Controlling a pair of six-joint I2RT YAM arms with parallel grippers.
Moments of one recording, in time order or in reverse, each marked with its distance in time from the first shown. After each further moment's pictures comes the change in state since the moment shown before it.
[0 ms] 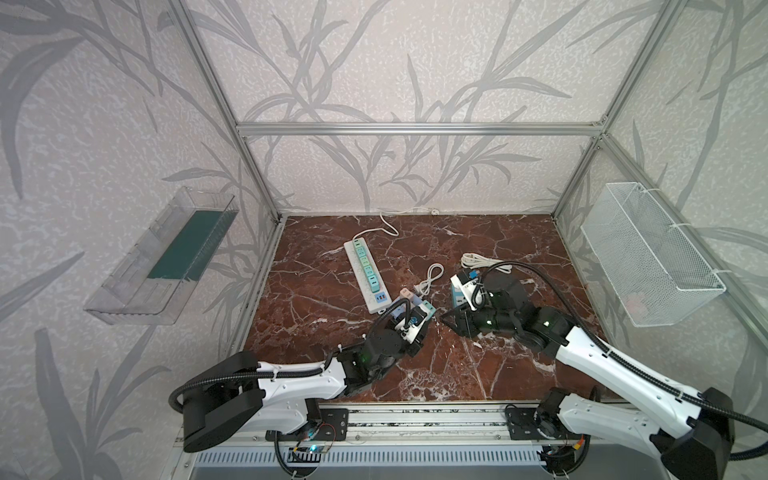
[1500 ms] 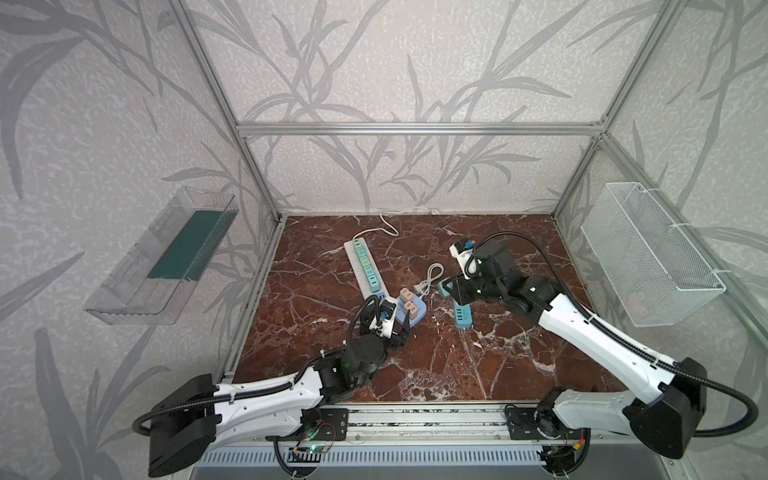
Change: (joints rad) left arm 0.031 -0.291 -0.013 -0.249 -0.408 -0.188; right arm -0.117 0.187 0.265 -0.114 0.277 -0.103
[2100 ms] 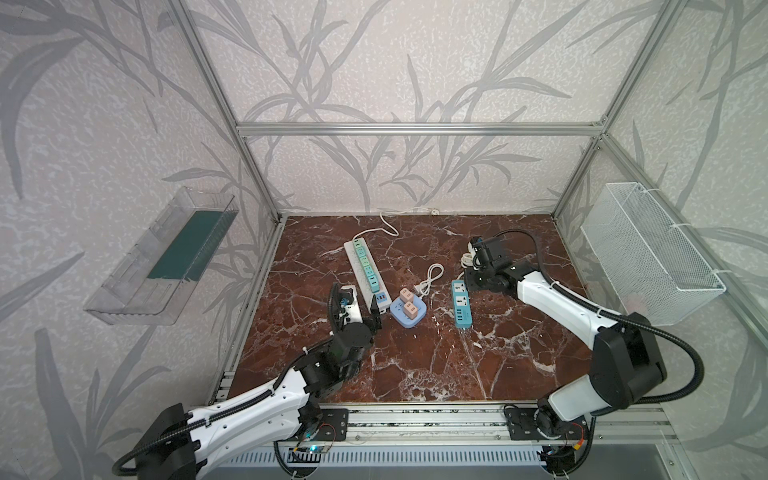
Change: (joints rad) left arm 0.169 -0.135 -0.010 -0.253 -0.044 -0.317; right arm -0.190 0.298 -0.029 0.082 0.120 -0.016
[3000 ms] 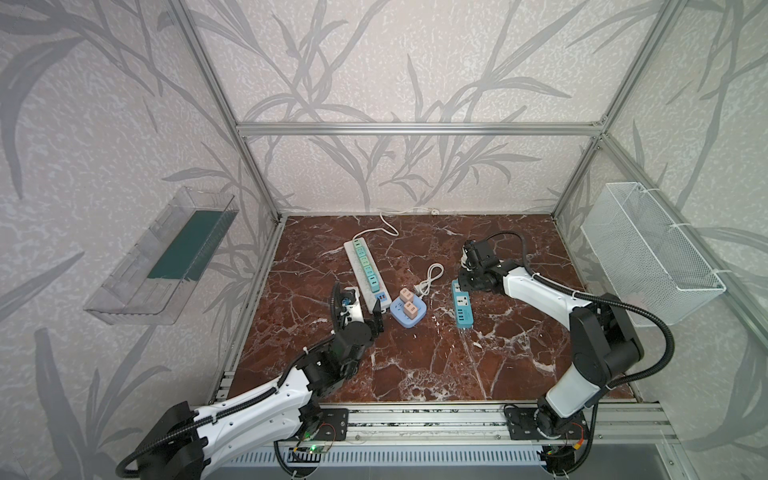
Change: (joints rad) left arm 0.031 0.029 -0.029 0.026 0.123 -0.046; right arm 0.003 0.116 0.020 0.055 0.042 0.023
